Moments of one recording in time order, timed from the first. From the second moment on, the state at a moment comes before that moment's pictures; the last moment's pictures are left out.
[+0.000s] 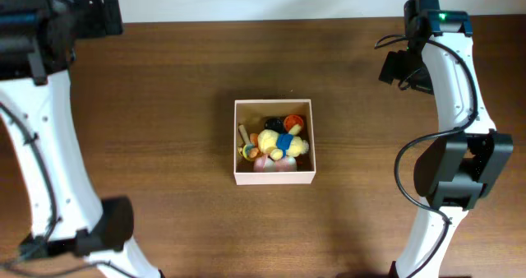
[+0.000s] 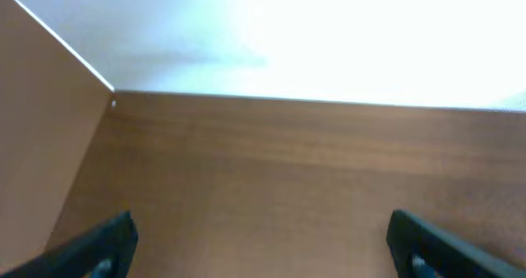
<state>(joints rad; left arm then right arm) 0.09 1.91 2.60 -1.34 -0.12 0.05 -0.07 2.19 2.13 -1.37 0.26 0.39</state>
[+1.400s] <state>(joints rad) 0.01 0.31 0.30 -0.31 -0.03 0.04 -0.07 2.19 2.13 -1.37 0.26 0.39</state>
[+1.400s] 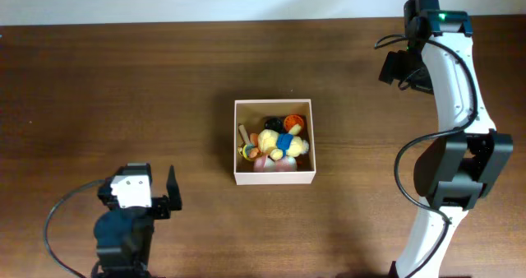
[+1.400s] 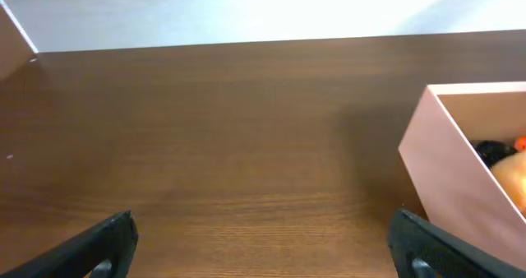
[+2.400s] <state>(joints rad) 0.04 0.01 0.12 -0.36 -0.03 0.07 -0.07 2.19 2.13 -1.37 0.26 0.39</state>
